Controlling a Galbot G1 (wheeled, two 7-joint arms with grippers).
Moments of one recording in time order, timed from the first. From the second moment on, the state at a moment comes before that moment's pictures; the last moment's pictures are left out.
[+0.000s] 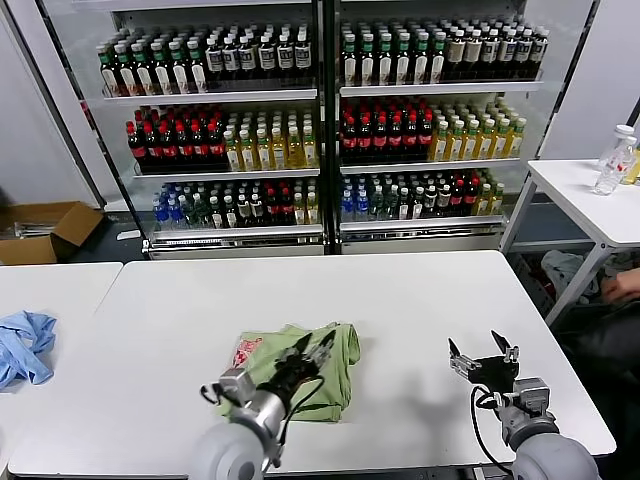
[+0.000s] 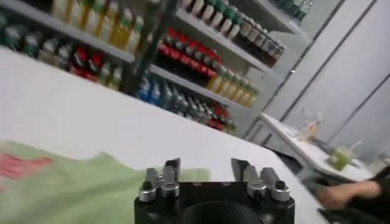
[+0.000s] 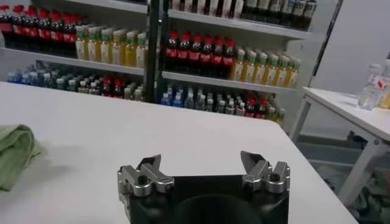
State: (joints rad) left arm 1.32 -1.41 -0.25 -2.09 -0.61 0.51 -0.18; right arm -1.43 0.96 0.50 2.06 0.47 -0.39 0.23
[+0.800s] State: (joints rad) left arm 1.37 -1.33 -0.42 -1.94 -0.58 0.48 -0.18; right arm -1.45 1.00 0.51 2.10 0.44 -0.40 0.24
